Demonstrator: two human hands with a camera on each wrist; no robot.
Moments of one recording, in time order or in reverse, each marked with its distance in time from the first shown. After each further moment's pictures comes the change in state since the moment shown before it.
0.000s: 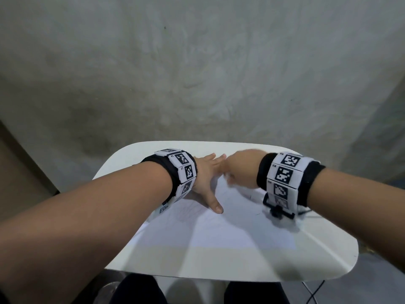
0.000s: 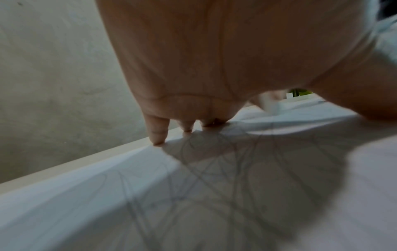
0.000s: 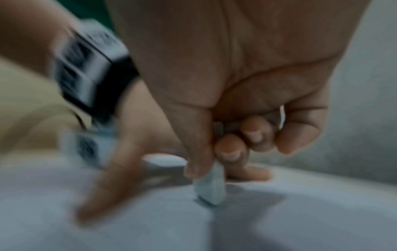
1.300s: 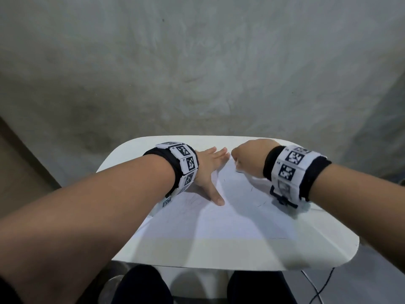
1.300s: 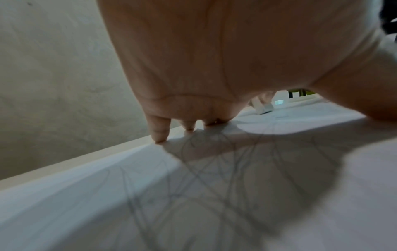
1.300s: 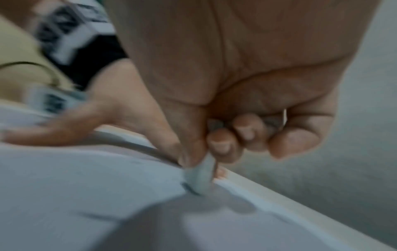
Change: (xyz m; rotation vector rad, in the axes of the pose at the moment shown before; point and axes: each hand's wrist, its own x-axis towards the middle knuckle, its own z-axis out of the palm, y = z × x) left_hand 0.005 -0.003 0.004 0.090 -0.011 -0.003; right_hand -0.024 0.002 0.000 0.014 0.031 0.135
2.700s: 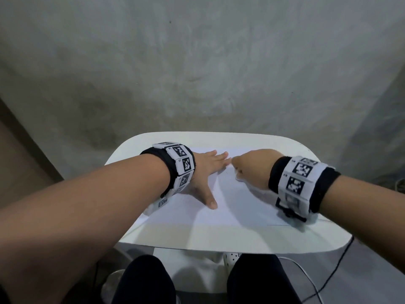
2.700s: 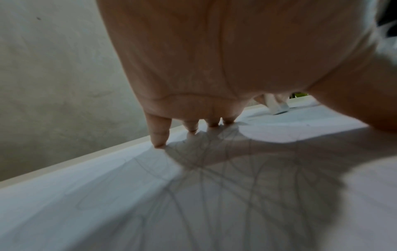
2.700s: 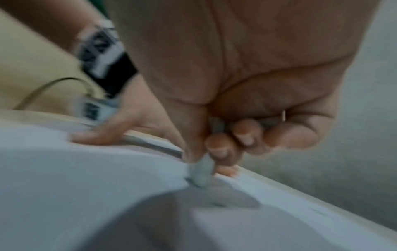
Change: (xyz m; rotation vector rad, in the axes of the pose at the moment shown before) left_hand -0.026 0.001 0.017 0.029 0.022 0.060; right_hand -0.031 -0.024 0.016 0.026 0.031 -0.049
